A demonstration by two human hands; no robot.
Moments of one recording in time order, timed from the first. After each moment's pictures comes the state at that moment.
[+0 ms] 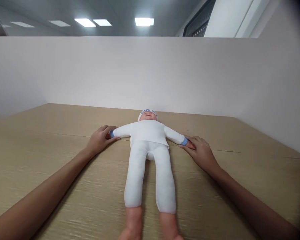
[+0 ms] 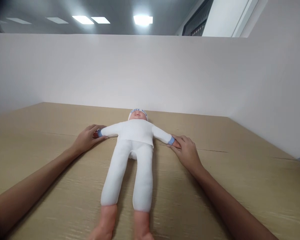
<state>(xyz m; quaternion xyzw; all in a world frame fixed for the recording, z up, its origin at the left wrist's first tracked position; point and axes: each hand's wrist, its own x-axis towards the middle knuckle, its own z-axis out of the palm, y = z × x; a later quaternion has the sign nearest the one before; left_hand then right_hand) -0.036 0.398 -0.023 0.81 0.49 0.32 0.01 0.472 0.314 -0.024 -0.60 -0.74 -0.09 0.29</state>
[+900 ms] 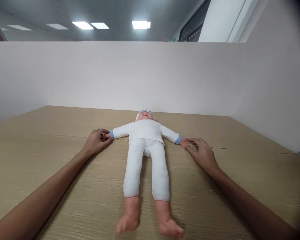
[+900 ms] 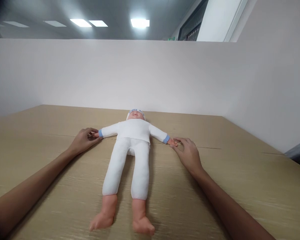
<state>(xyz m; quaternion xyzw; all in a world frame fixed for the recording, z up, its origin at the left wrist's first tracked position) -0.062 0.405 -0.042 0.77 0.52 0.36 0.04 0.484 0.293 -0.031 -0.63 -0.68 -0.06 0.37</state>
